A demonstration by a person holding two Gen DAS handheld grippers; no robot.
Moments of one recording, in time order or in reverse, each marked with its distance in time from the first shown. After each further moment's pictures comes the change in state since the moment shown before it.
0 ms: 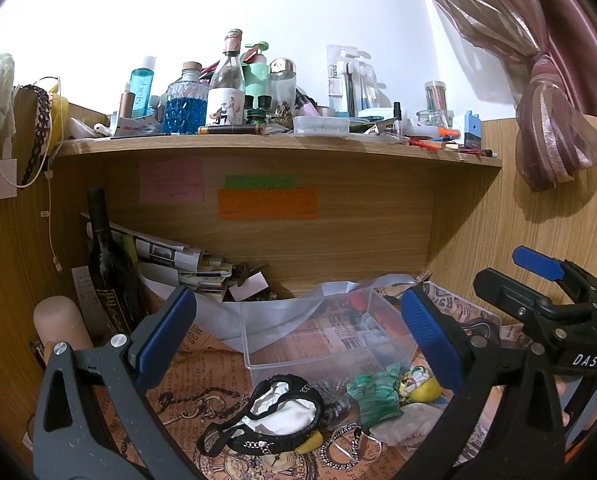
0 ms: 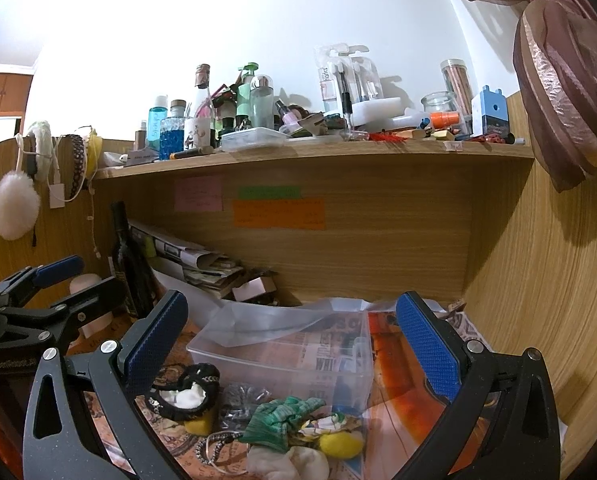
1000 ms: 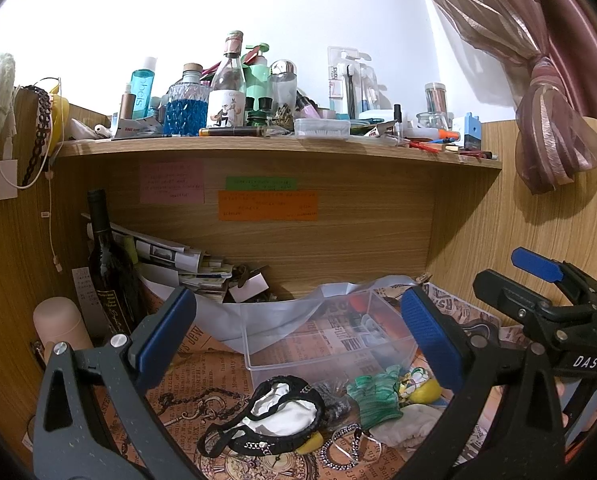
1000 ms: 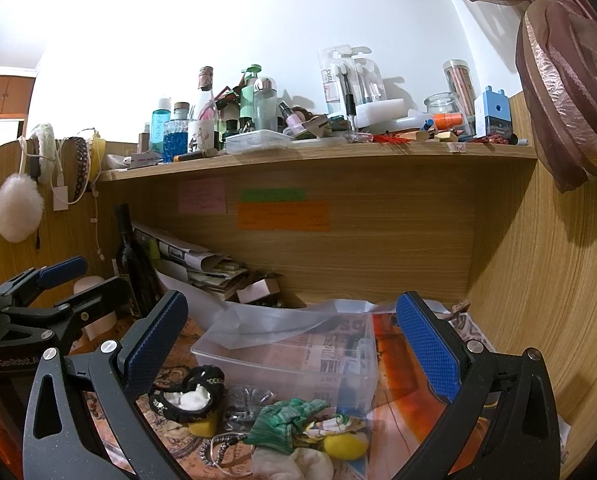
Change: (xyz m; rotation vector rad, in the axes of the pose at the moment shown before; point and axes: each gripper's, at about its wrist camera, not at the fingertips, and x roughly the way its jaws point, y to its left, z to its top) left arm -0.001 0.003 0.000 -0.004 -0.004 -0.001; right arm 0.000 0.002 0.000 0.002 -0.003 0.005
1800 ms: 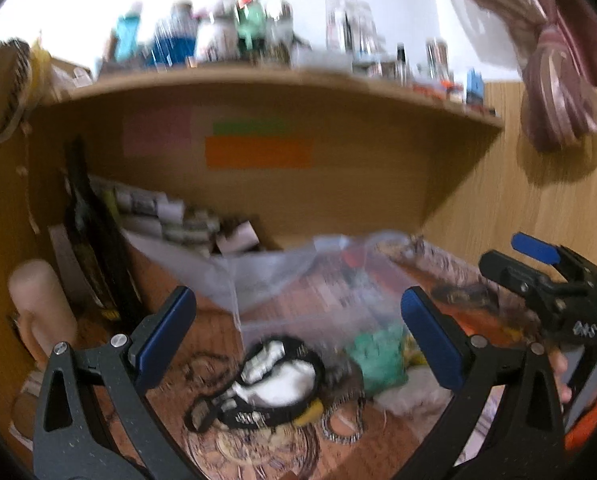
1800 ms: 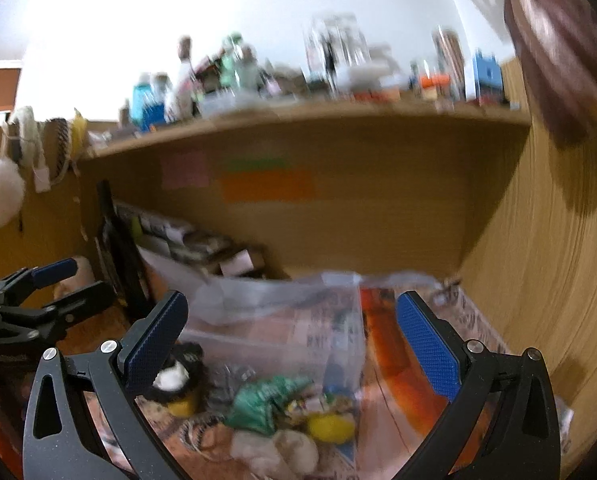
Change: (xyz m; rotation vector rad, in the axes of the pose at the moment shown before) left arm 0.036 0.005 -0.035 -0.007 0.182 -0.056; right arm 0.020 -0.016 -0.016 0.028 0.126 -0.036
